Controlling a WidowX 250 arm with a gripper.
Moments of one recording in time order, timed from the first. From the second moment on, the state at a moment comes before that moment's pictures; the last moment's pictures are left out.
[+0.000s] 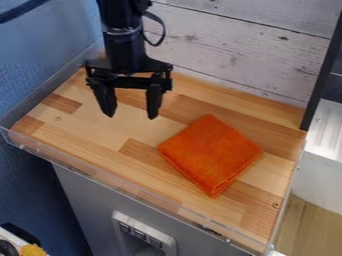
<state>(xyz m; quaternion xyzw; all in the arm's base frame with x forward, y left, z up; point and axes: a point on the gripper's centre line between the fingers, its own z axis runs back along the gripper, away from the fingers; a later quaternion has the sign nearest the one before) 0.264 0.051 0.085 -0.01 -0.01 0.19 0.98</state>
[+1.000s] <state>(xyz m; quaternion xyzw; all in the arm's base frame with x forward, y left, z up) 0.270 0.078 0.079 0.02 0.00 0.21 0.98</state>
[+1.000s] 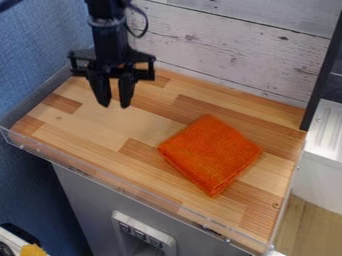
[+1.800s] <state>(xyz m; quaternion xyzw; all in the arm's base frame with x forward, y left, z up) 0.250 0.080 0.034 0.00 0.02 0.21 0.98</state>
